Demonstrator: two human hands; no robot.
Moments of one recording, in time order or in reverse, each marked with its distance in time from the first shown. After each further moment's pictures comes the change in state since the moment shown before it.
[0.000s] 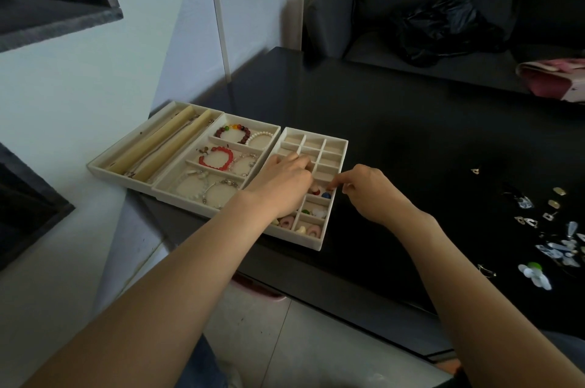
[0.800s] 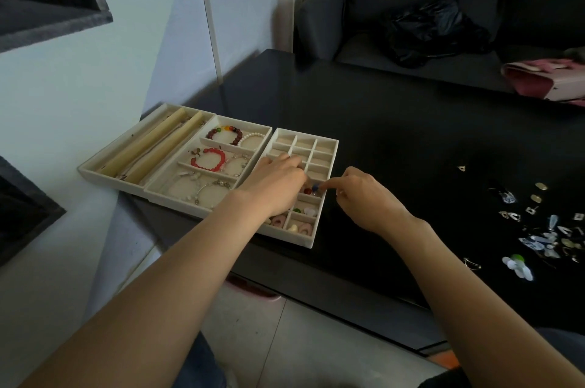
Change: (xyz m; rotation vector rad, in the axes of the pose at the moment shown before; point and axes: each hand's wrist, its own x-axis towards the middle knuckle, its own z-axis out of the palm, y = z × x) left_hand -0.002 0.005 -0.005 -0.028 -0.016 -0.036; right_hand -0.015 0.005 0.006 -0.080 0.048 -0.085
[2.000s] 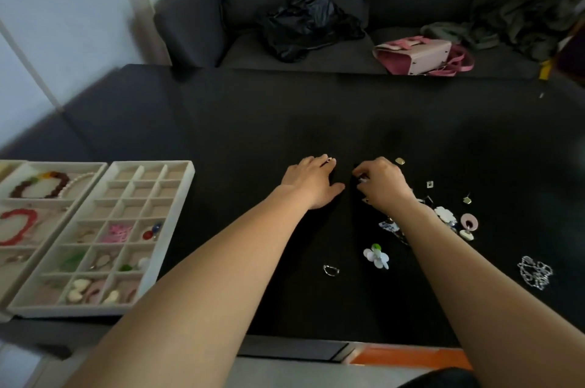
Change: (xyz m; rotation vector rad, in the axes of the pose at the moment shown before) left_hand 0.200 0.216 0.043 -0.136 -0.207 0.137; right_hand -0.051 0.240 -0.042 0.156 0.260 0.557
